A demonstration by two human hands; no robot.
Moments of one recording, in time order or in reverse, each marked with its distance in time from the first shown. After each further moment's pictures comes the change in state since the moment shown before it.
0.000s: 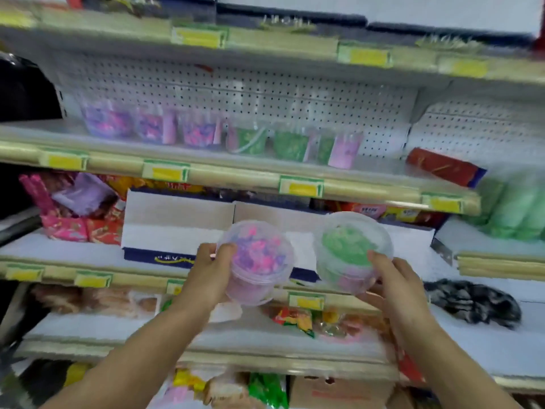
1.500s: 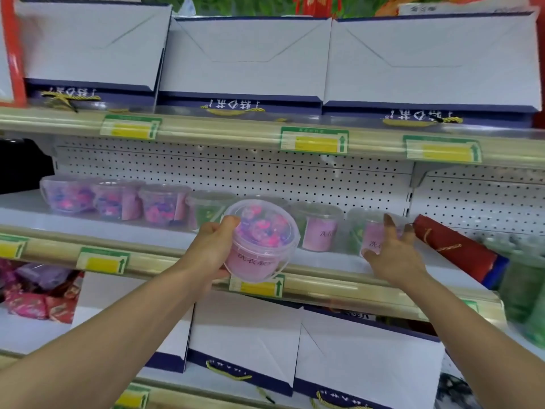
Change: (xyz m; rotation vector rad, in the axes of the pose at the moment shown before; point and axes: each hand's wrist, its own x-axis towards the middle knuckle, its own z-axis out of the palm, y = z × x) left_hand 0.104 0.170 0.117 0.032 0.071 0.134; right_hand 0.258 -0.132 -0.020 -1.072 0.027 -0.373
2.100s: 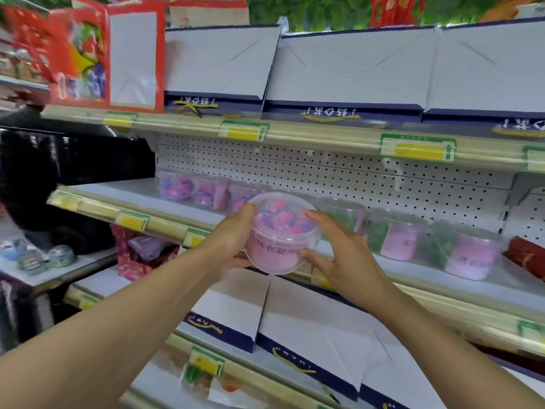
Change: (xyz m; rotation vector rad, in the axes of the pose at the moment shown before) left_hand -0.041 0.006 -0.102 -0.050 0.054 -0.011; right_hand -0.119 -0.169 0.027 0.390 -0.016 -0.931
